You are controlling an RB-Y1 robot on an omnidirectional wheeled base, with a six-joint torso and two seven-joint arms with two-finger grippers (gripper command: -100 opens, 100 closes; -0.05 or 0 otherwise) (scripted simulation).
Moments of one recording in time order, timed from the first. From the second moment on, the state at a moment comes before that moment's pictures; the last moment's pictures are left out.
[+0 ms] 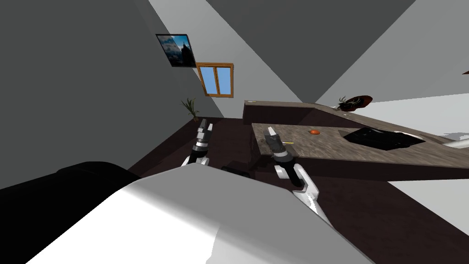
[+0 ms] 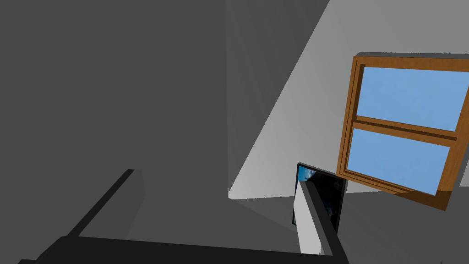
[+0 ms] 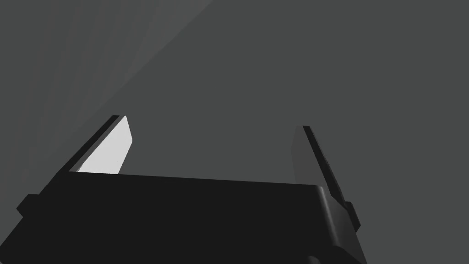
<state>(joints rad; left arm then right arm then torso) 0.54 0.05 -0.07 -2.20 -0.10 -0.54 0.04 0.22 -0.50 0.14 -2.00 0.23 -0.67 0.35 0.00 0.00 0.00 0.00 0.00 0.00</state>
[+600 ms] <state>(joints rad) 0.54 0.05 -0.07 -2.20 -0.10 -0.54 0.04 0.09 -0.66 0.23 -1.83 0.36 -0.73 0.42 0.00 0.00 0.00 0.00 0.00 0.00</state>
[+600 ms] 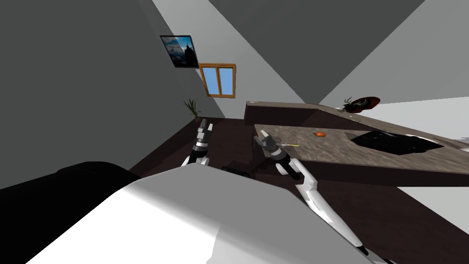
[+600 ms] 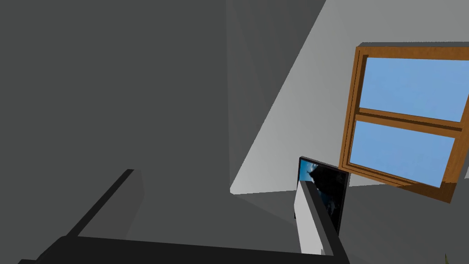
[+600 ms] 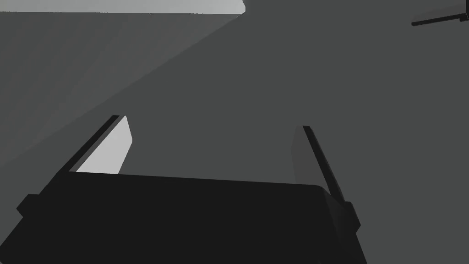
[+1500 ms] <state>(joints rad) 0.54 0.05 -0.07 -2.20 -0.10 -0.54 0.04 -0.07 -0.87 0.40 -1.61 0.58 -0.82 0.52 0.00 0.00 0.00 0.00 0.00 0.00</state>
